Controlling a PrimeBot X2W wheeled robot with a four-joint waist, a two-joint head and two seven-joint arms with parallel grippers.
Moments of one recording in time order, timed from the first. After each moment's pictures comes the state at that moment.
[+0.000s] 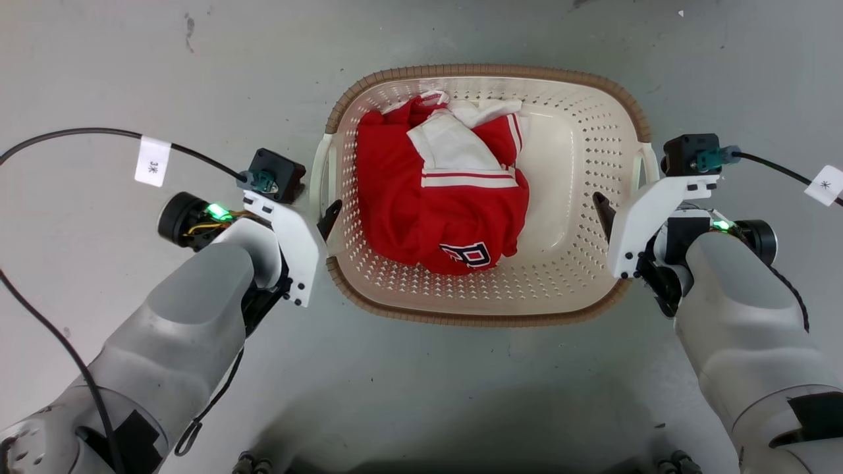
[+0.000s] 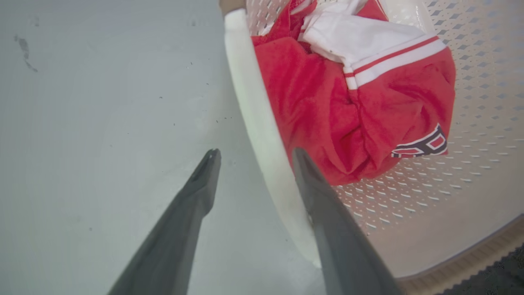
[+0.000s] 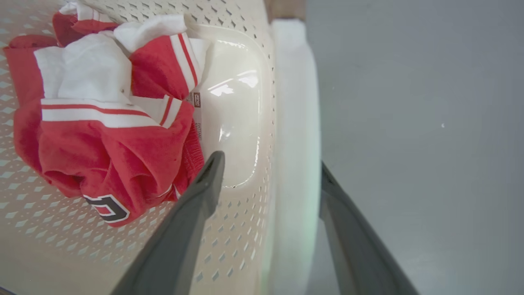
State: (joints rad) left arm -1.00 0.33 -1.12 1.01 -0.88 -0.13 -0.08; right arm -0.96 -0.05 0.05 1.29 0.15 0.13 0.05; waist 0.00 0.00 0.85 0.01
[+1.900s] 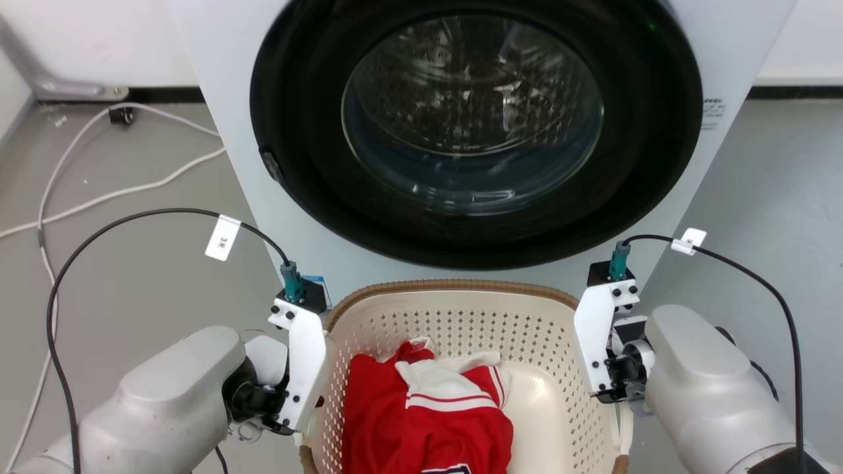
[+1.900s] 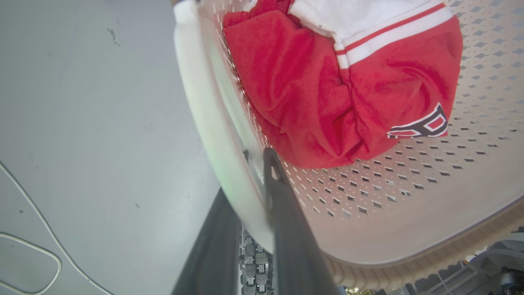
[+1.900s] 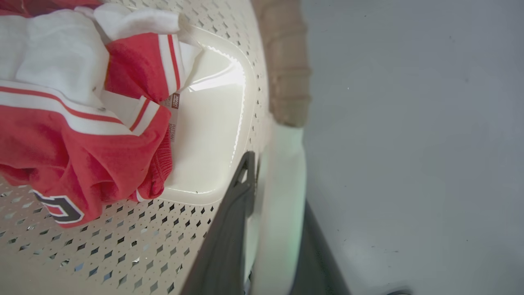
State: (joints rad) left arm -0.82 0.52 -1.28 0.61 -1.24 -0.13 0.71; right arm -0.80 -0.05 0.40 1.23 0.37 0.13 0.76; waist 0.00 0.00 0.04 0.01
